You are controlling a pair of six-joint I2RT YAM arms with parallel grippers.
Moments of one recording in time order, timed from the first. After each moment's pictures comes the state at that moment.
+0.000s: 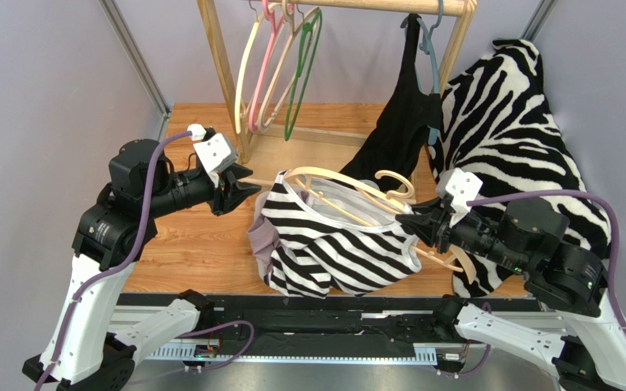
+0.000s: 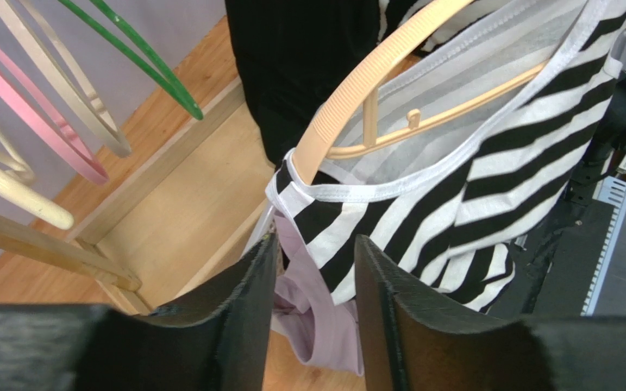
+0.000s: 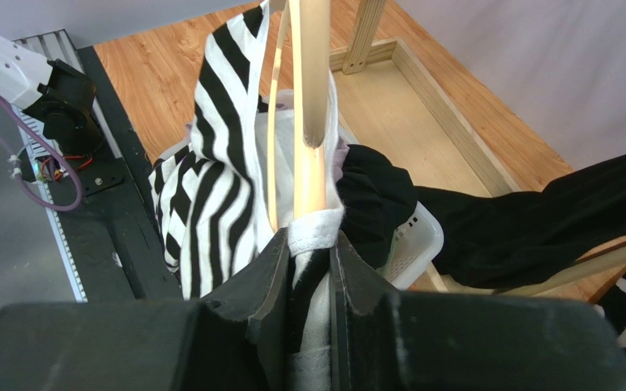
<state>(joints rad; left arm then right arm) -0.47 0.93 1.54 -0.89 0.51 0.28 0.91 0.71 1.38 -0.86 -0.07 -0.13</state>
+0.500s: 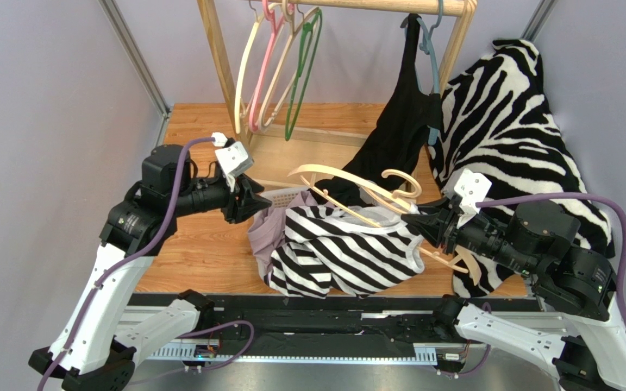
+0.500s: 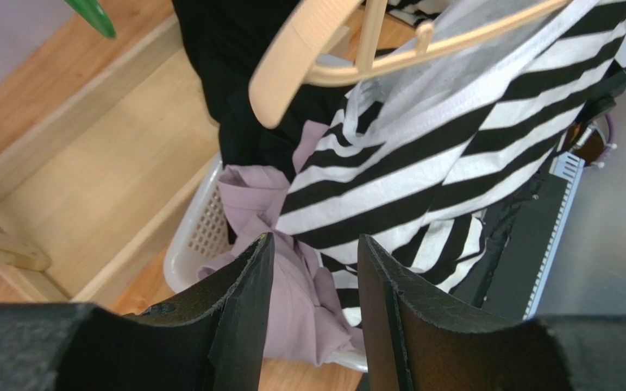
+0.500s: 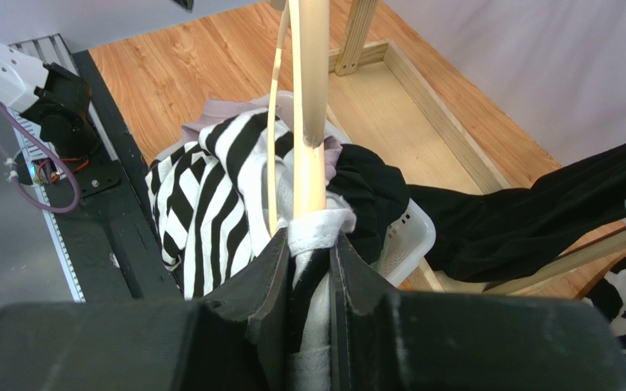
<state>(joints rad) -0.46 0.92 1.36 -0.85 0.58 0.21 0.91 0.69 1.40 -0.90 -0.04 -0.14</state>
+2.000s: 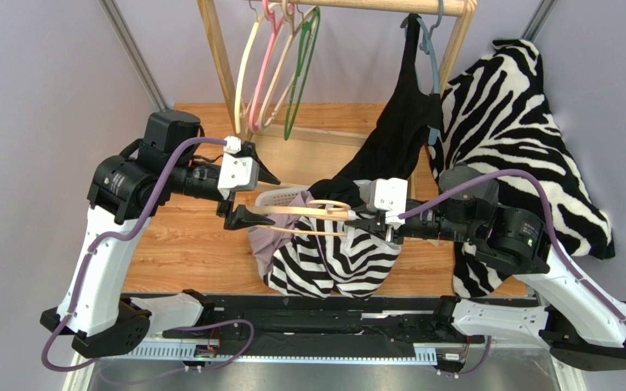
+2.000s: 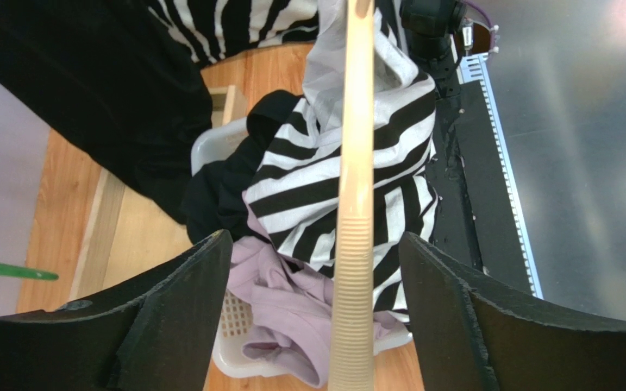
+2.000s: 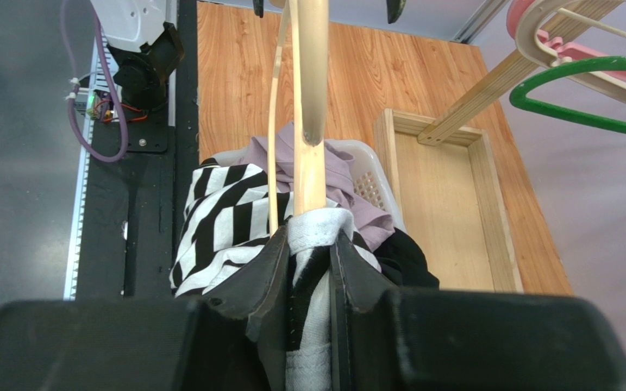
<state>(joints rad) -0.51 1.21 1.87 -1.35 0.94 0.81 1.05 0.96 1.48 -0.79 -0.28 -0.40</state>
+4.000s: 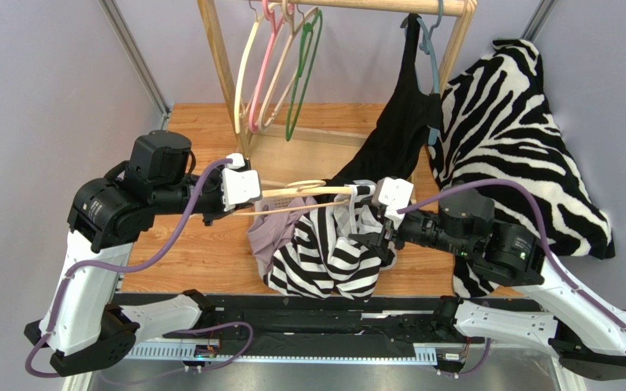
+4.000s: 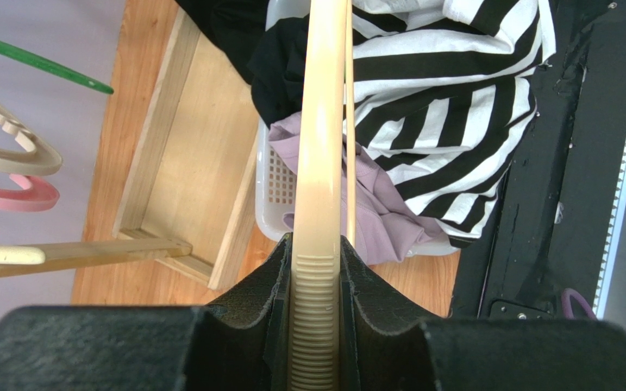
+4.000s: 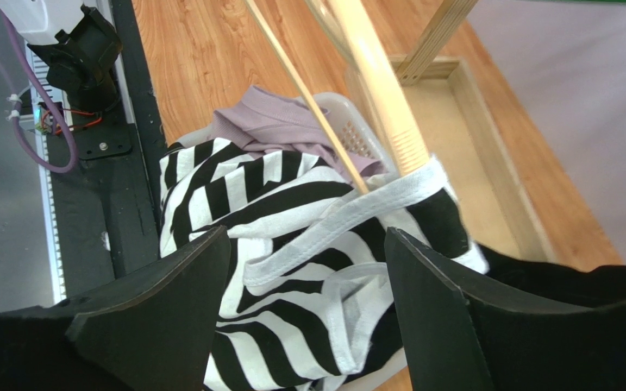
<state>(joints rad) -0.63 1.10 1.83 -1.38 0.42 0.72 1.06 0.84 1.29 -0.71 -0.09 -0.28</state>
